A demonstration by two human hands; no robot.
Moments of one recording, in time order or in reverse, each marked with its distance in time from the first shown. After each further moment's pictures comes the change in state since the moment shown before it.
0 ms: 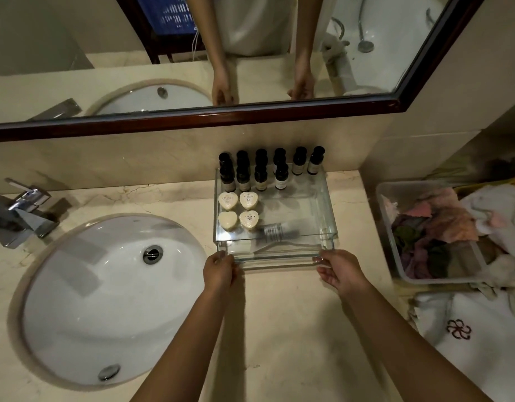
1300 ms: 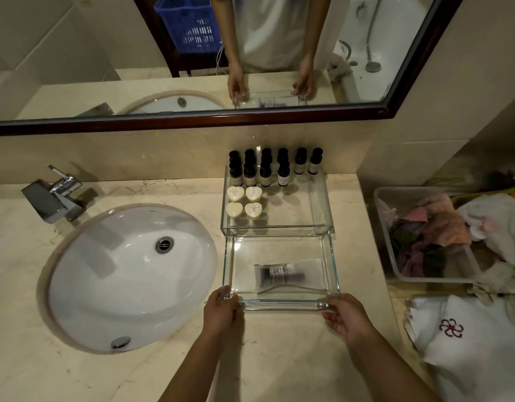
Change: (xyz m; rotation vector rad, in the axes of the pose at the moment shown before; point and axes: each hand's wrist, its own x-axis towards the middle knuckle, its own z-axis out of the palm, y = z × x) left_hand -0.064 -0.083 -0.051 0.096 -0.017 0.000; right_hand -0.046 0.086 -0.050 -0.010 -0.033 0.080
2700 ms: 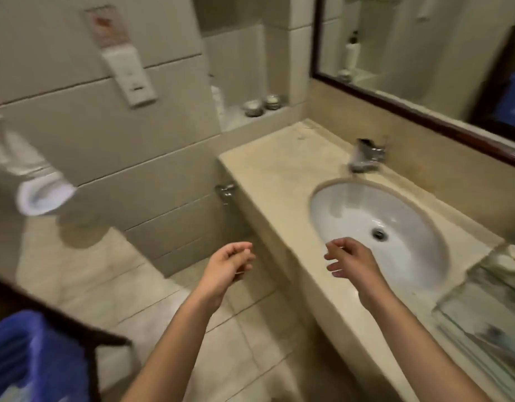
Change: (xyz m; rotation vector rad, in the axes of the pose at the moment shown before) left_hand -0.284 -0.114 -0.318 -0.494 0.544 0.327; right_hand -0.288 0.132 0.226 -0.853 -0.939 -0.697
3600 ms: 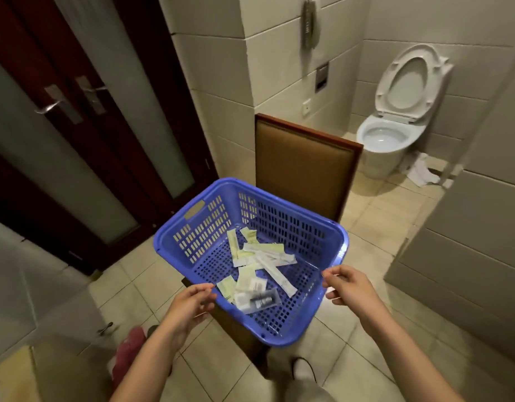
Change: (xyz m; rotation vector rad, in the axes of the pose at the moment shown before) left_hand -0.325 -0.215 -0.411 -0.680 1.276 -0.334; right_hand -0.190 0.039 0.535 -0.579 -1.222 -0.096
